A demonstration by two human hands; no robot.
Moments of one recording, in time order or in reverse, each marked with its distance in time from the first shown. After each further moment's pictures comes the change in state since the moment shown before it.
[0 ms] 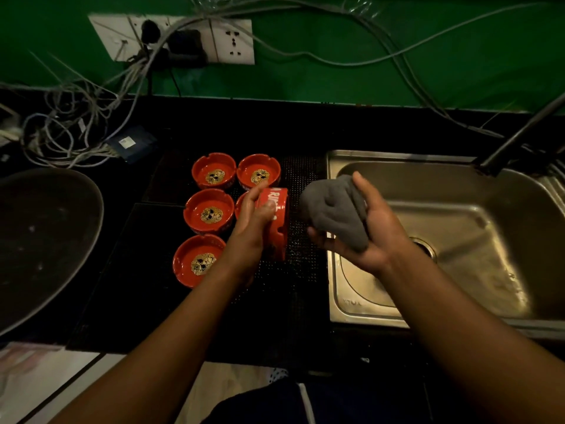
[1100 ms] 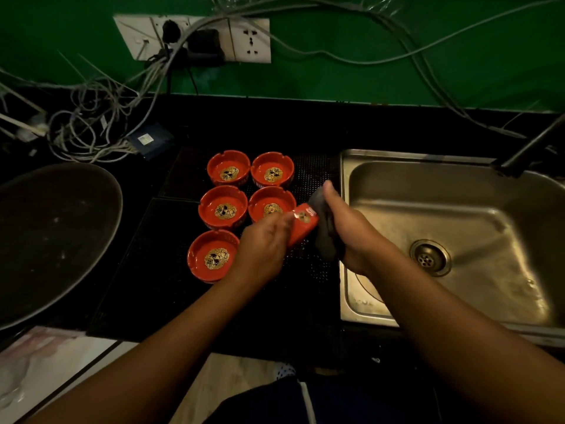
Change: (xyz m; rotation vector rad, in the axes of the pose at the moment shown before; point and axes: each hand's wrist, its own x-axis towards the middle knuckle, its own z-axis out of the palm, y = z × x) left_hand -0.008 -0.021 -0.004 0.629 0.098 0.263; right_hand 0.032 0.032 0.007 -0.612 0.066 -0.062
